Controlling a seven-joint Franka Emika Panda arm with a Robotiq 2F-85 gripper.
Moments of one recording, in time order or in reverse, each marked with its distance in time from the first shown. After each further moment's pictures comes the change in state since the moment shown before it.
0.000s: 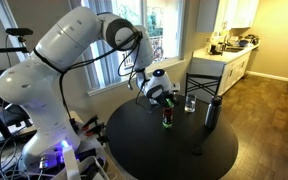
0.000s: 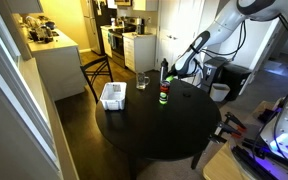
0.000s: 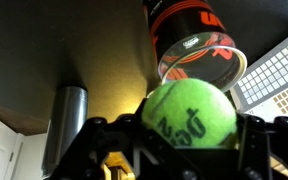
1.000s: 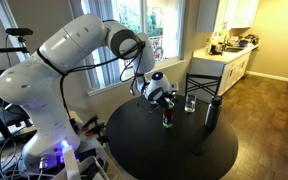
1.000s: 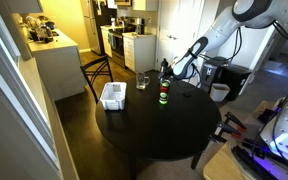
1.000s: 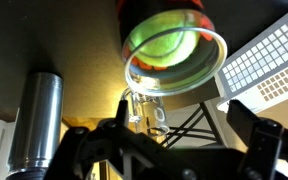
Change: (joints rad) arm -0.010 0.092 0.037 0.082 -0.137 0.075 0.078
